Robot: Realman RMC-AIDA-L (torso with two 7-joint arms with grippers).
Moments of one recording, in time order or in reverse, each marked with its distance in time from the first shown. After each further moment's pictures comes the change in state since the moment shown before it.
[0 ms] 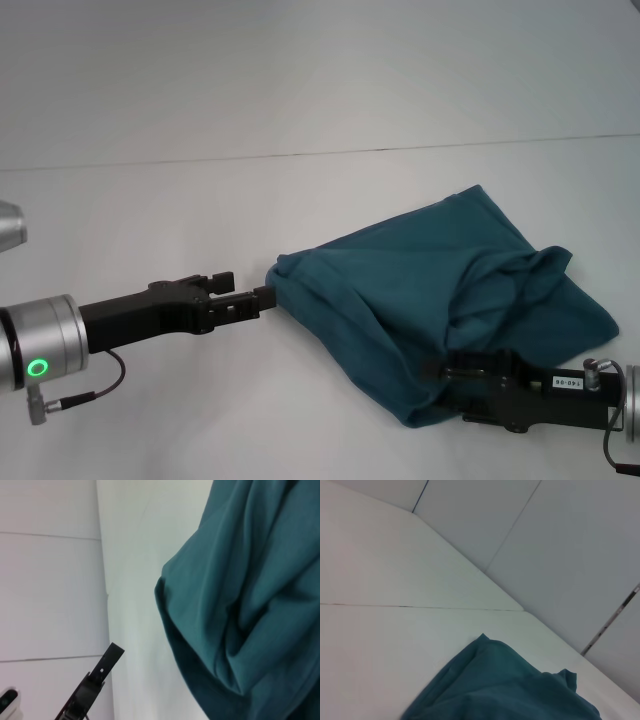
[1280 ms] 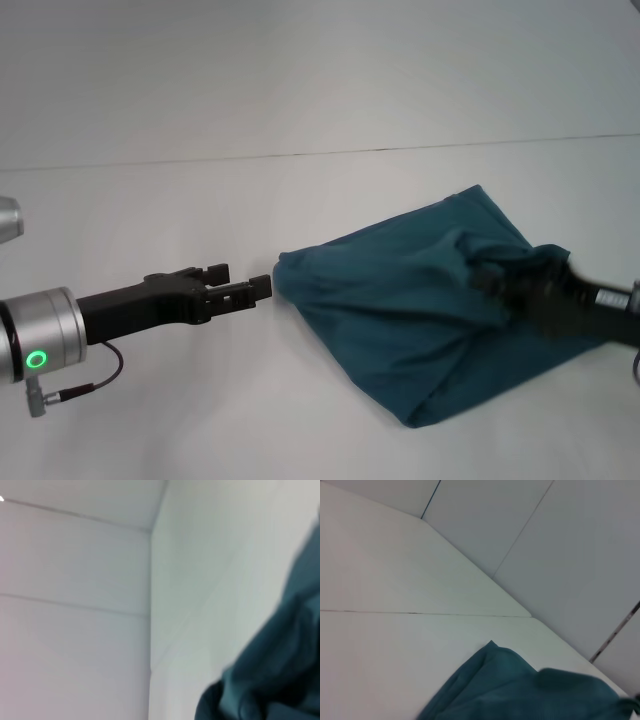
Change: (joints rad) left arm -0.008 0.001 -0.010 0.000 -0.003 -0.020 -0.008; right arm -0.006 -0.035 0.006 -0.046 0.230 0.009 -0.058
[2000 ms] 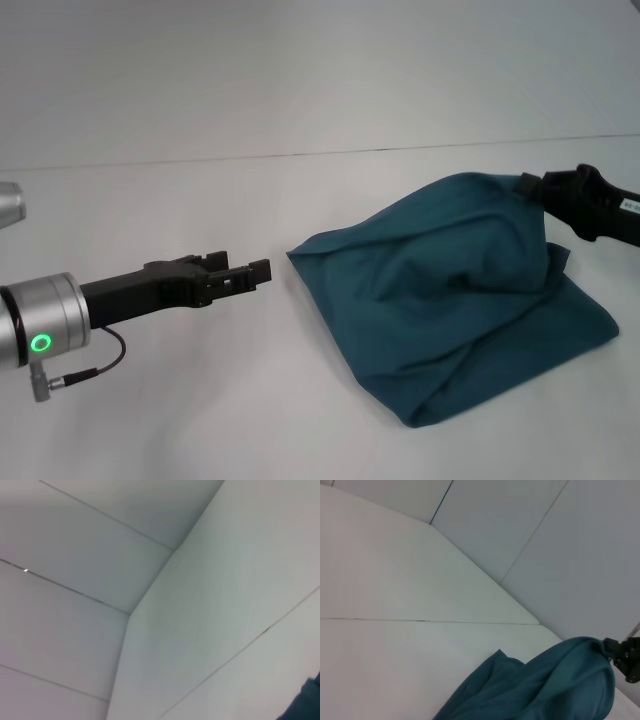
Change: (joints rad) left arm -0.021 0.001 -0.004 -0.001 -0.001 -0.031 -0.030; right arm 0.073 -0.025 -0.007 -0.070 0.092 0.242 -0.081
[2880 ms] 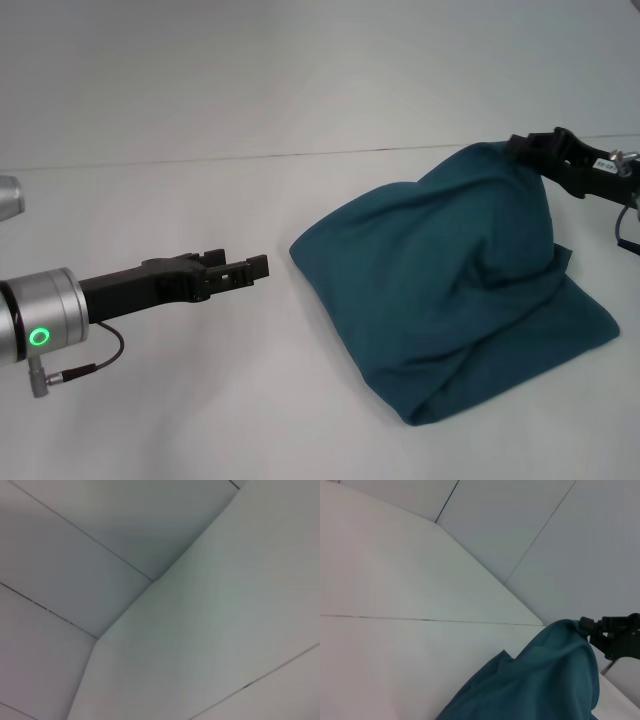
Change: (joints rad) left arm -0.010 0.006 0.000 0.000 0.007 -0.008 -0.035; right arm 0.097 0.018 -0.012 0.005 -0.003 0.223 -0.092
